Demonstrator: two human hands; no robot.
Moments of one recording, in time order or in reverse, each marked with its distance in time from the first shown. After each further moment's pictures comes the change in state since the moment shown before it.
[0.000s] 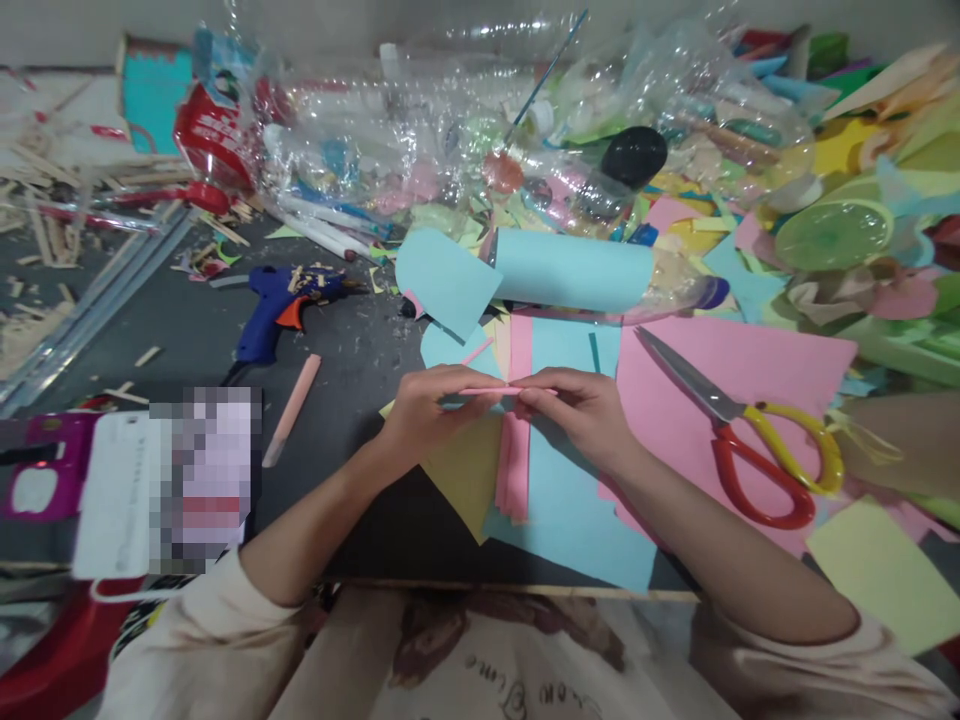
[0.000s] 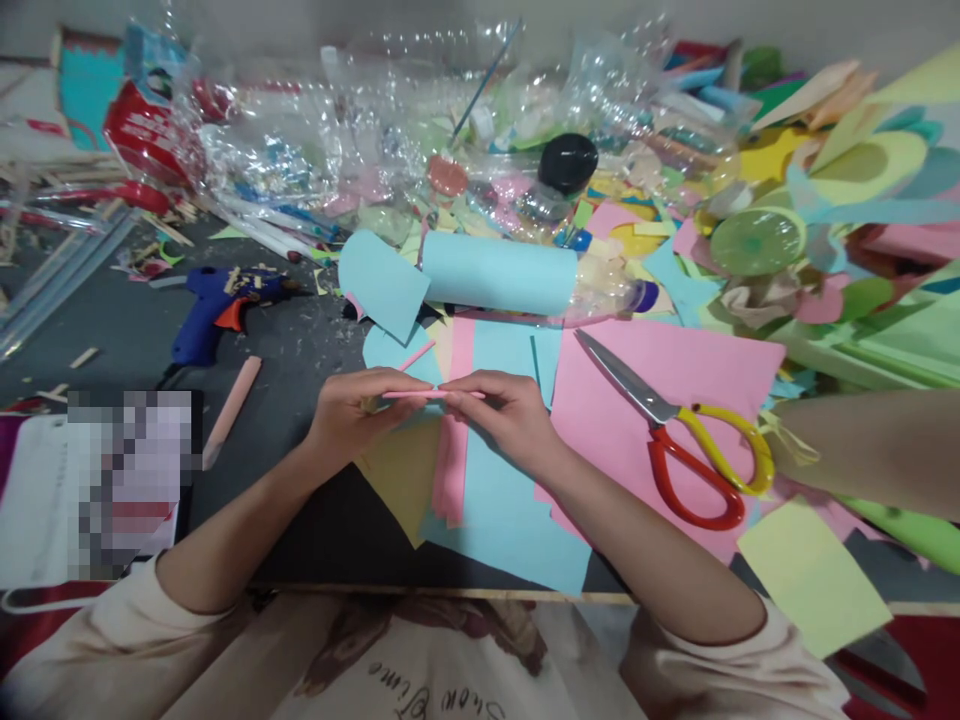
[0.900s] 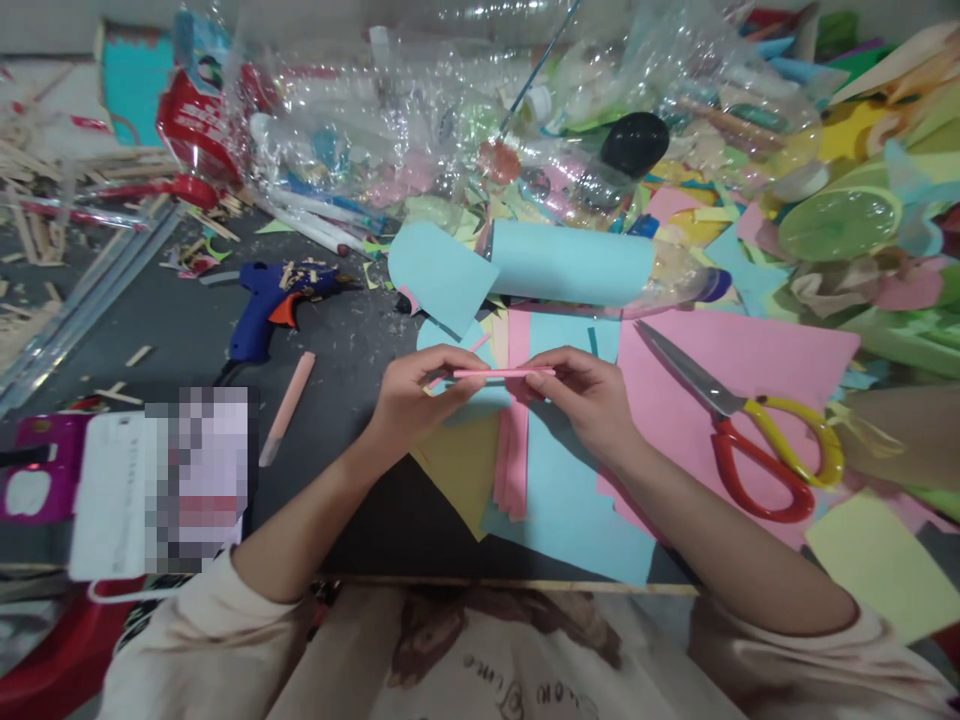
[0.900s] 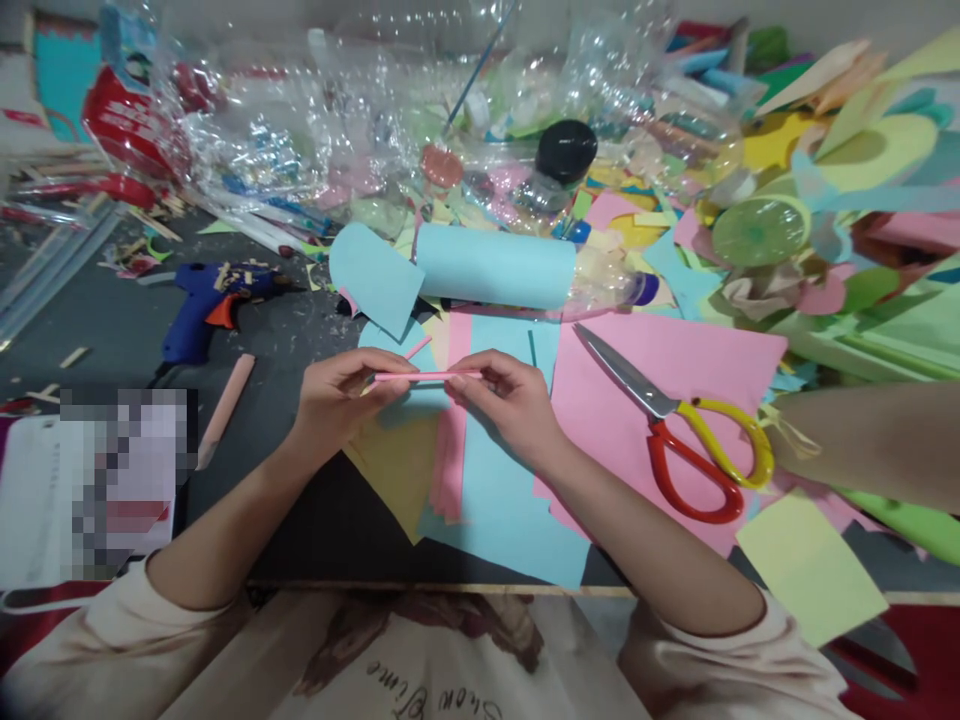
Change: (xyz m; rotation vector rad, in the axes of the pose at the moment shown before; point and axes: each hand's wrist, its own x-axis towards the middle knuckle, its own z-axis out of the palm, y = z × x) left_hand 0.002 -0.004 -0.003 -0.157 0.099 -0.175; right_hand 0.002 -0.001 0.000 0.055 0.111 -0.012
